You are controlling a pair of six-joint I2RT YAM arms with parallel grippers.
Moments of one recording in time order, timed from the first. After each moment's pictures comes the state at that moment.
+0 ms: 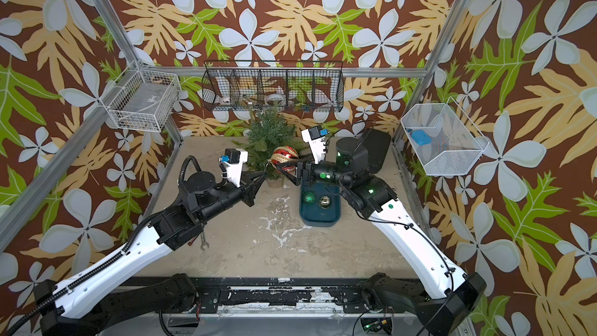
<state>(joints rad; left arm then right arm) -0.80 1.03 1.05 -0.13 -0.03 -0.31 0.54 1.21 1.32 -0.32 -0.58 0.42</state>
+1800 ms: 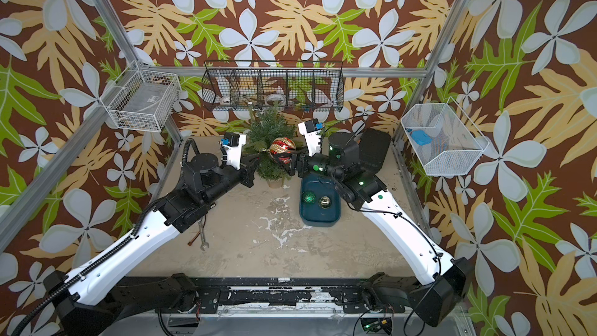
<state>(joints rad) -0.68 1.15 1.18 -0.18 -0.07 -0.22 0.54 1.30 1.36 -0.26 -0.48 0.40</state>
